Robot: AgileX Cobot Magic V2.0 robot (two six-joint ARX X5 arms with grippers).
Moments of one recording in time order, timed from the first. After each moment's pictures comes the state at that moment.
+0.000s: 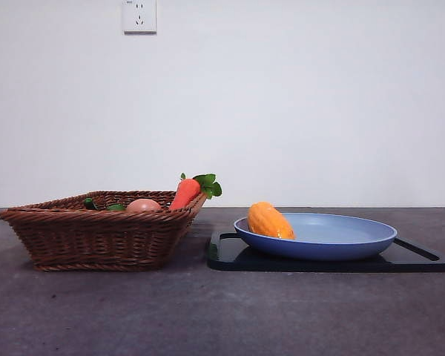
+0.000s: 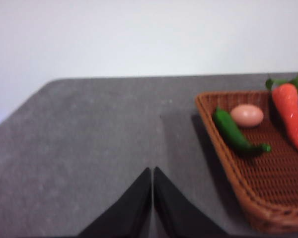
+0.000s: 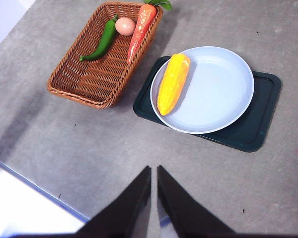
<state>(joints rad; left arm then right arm) 0.08 0.01 0.09 -0.16 0.07 0.03 0.08 0.78 1.26 -1.21 -0.50 0.00</state>
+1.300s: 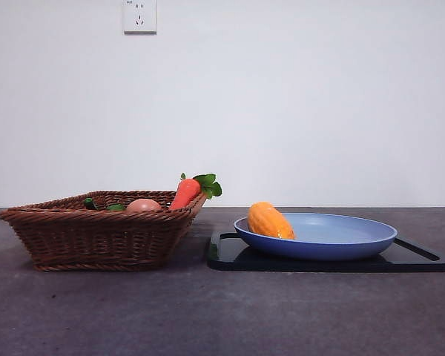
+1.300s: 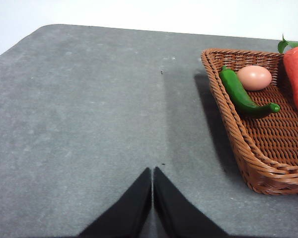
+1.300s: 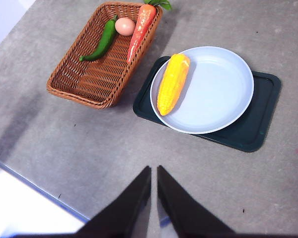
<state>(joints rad) 0.08 0.00 0.07 -0.30 0.07 -0.04 0.08 0.78 1.26 -1.21 -0.50 0.00</state>
